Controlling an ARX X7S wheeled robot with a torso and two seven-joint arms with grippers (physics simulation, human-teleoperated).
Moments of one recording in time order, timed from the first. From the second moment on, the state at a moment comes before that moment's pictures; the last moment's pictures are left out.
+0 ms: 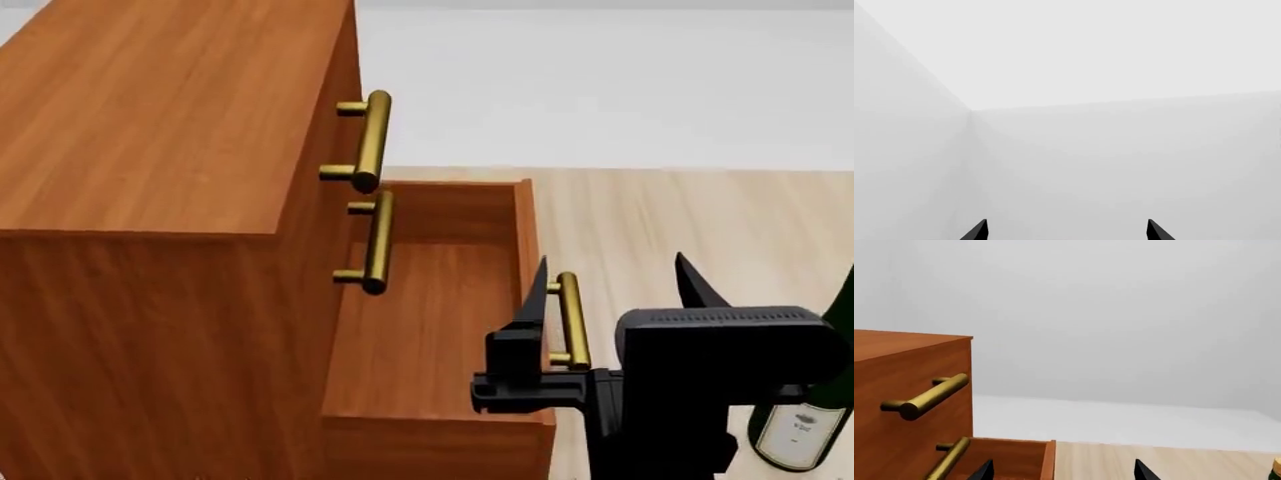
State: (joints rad) left arm -0.58 -0.75 -0.04 0.97 -0.82 -0.56 -0.70; right arm 0.35 0.31 -0.13 -0.51 0.34 0.64 0.27
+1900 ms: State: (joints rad) left arm -0.56 -0.78 -0.01 0.96 -0.82 -0.51 -0.73; right arm 0.36 0.35 -0.13 -0.58 0.38 0.70 0.32
